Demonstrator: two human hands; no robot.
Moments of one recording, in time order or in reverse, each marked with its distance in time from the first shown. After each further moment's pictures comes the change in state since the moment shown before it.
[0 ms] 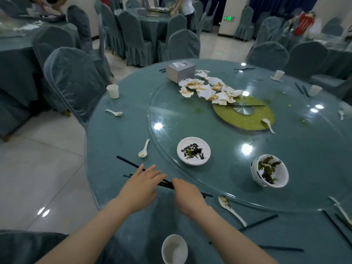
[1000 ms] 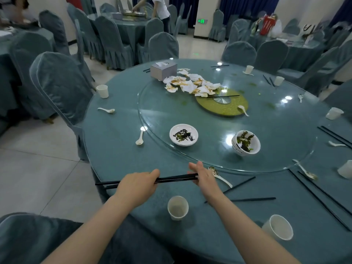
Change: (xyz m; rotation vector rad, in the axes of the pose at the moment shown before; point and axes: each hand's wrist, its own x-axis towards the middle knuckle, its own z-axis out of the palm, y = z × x) left_hand -0.087 0.031 -0.015 0.138 0.033 -0.014; right_hand -0.106 -0.011 -0.011 1.219 0.322 0.432
